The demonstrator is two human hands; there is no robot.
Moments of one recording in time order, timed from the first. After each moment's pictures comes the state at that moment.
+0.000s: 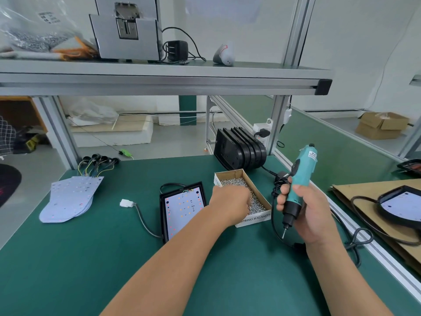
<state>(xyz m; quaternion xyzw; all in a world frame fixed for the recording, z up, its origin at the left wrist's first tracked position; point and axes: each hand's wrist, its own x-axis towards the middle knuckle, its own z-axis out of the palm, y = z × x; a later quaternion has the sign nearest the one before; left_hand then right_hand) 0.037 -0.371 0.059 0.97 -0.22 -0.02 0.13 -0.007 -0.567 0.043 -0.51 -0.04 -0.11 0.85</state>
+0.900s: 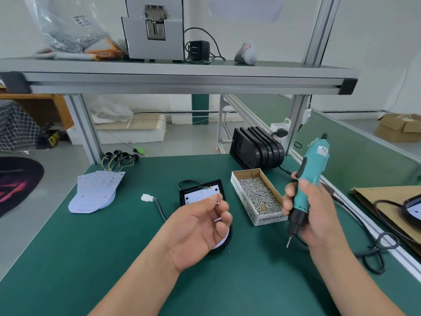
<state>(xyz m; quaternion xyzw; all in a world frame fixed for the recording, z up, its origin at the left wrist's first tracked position) -0.066 -0.249 0.080 0.32 0.05 -0.28 0.90 -0.016 -0.521 0.054 -0.51 -0.07 -0.09 0.85</state>
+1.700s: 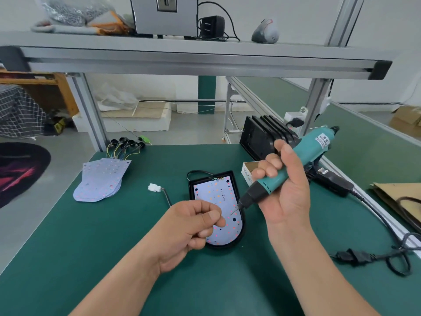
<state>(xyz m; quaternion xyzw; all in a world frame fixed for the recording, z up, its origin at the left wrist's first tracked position) -0.064 -0.206 0.044 0.62 -0.02 -0.18 0.77 -0.001 -0.409 0.081 -0.27 -0.10 -0.06 0.96</state>
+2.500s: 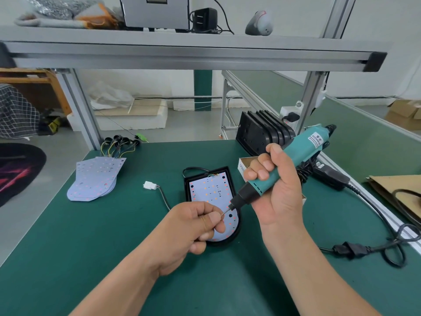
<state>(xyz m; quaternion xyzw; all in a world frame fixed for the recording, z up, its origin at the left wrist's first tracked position) -0.069 -0.215 0.041 0.66 -0.04 -0.18 0.73 -0.009 -0.404 0.077 -0.29 -0.11 -0.06 0.95</state>
